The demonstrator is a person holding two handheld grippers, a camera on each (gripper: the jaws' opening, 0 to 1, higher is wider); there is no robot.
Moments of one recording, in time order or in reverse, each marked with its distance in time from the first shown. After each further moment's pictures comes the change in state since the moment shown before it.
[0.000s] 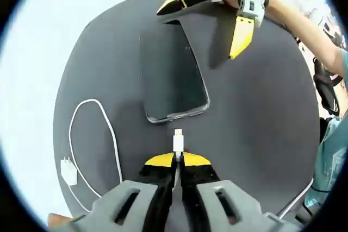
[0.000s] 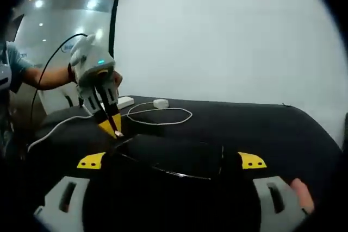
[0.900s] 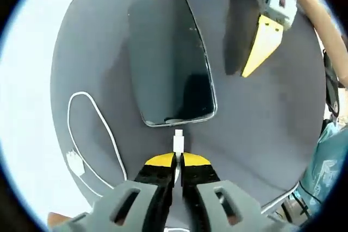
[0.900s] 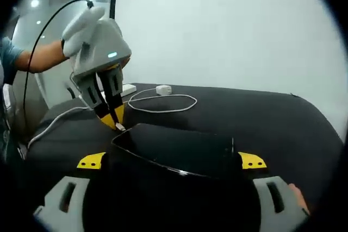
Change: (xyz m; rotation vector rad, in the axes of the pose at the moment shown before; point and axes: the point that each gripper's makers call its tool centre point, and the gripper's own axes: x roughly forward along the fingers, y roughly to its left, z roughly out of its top) left arm 0.005 -0.003 0.001 -0.011 0.367 0.003; right arm 0.013 0.011 -0.016 -0.002 0.102 0.027
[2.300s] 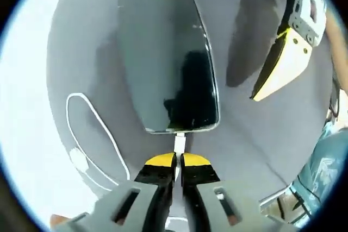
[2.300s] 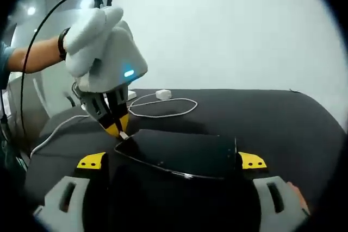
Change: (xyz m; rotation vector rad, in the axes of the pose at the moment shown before) left arm -0.003 0.000 0.002 -0.040 0.104 -0.008; right arm 0.000 -0.001 0.005 0.071 -0.038 0.005
